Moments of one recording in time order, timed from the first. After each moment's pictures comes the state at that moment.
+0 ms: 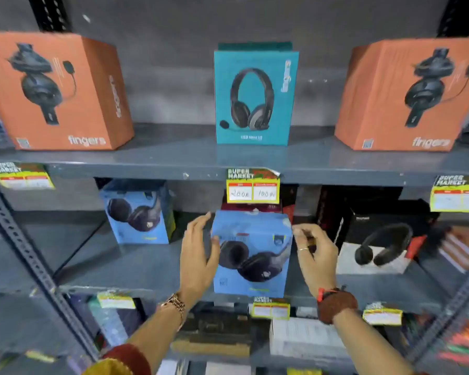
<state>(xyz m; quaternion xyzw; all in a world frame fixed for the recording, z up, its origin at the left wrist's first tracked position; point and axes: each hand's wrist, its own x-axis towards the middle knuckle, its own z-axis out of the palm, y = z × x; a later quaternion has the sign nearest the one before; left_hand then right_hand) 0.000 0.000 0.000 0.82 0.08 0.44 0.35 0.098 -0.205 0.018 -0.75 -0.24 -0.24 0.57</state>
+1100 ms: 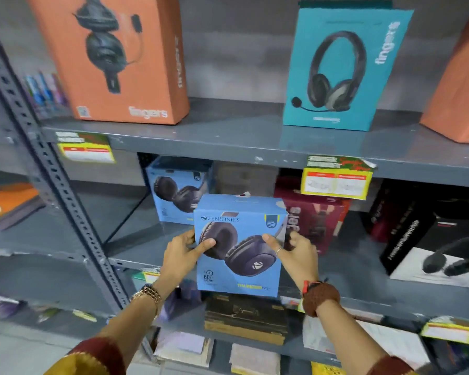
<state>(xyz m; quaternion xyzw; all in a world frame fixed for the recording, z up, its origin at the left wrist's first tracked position) -0.060 0.150 -0.043 0.78 0.26 0.23 0.52 0.065 -0.066 -0.018 -0.83 -0.18 0.03 0.52</state>
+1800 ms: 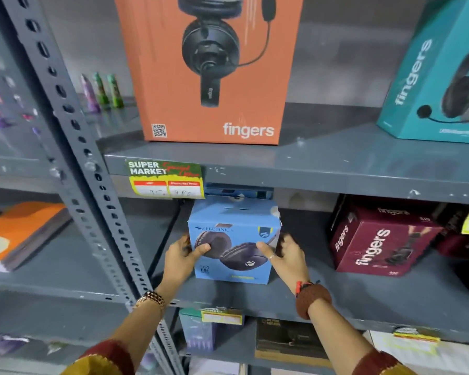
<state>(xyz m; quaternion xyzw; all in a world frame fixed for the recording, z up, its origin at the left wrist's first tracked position) -0.068 0.379 -0.078 0.75 0.26 0.23 0.57 0.042 0.164 -0.048 -0.79 -0.16 0.10 0.58</state>
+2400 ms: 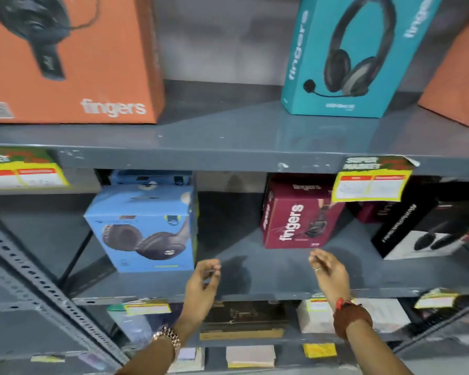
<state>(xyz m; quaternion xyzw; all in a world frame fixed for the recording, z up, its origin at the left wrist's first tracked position) -0.024 0.176 -0.134 0.75 0.21 0.15 0.61 0.096 -0.070 -0.096 -0.81 0.04 0.01 0.58</state>
